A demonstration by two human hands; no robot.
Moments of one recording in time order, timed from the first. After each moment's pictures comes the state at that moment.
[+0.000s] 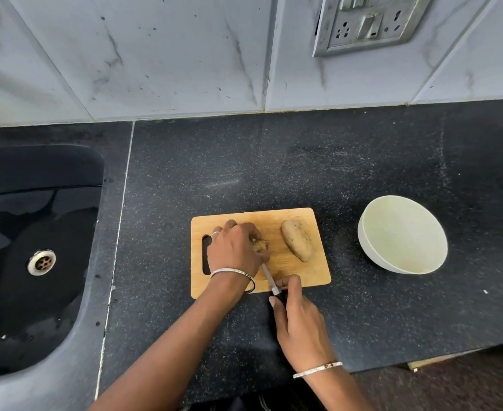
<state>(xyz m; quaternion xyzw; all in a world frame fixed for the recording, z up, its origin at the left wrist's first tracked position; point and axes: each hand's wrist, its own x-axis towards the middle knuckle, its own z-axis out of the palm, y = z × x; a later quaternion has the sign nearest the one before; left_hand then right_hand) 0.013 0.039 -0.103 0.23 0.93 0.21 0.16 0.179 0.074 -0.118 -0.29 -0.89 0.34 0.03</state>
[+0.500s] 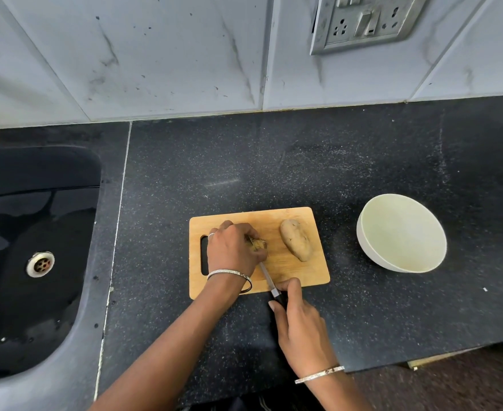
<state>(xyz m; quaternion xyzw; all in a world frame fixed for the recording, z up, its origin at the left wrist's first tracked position) 0.011 0.039 -0.108 0.22 0.92 0.26 0.16 0.185 0.072 -0.114 -0.30 -0.89 0.34 0.02</state>
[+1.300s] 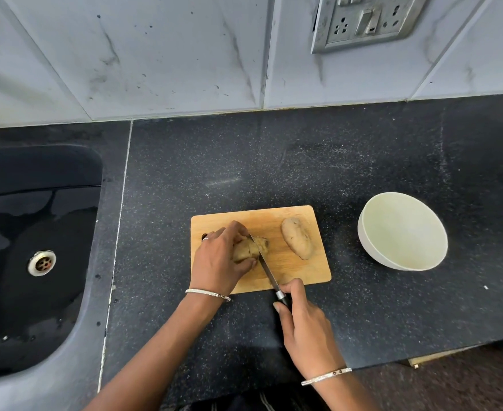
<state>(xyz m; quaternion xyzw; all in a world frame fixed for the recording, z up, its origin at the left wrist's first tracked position) 0.008 -0.001 -0.110 0.32 0.89 0.30 0.14 0.192 0.074 -0.111 -0.28 -0.90 0.32 0.01</state>
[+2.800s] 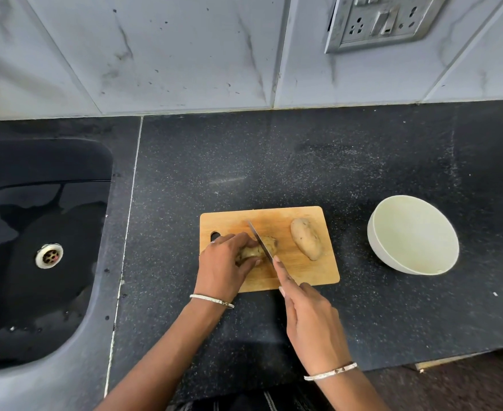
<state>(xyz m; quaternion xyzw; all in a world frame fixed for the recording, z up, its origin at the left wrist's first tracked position) 0.010 -0.013 -0.119 0.34 0.88 0.31 0.08 0.174 0.068 -0.096 -0.29 -0.92 0.27 0.03</state>
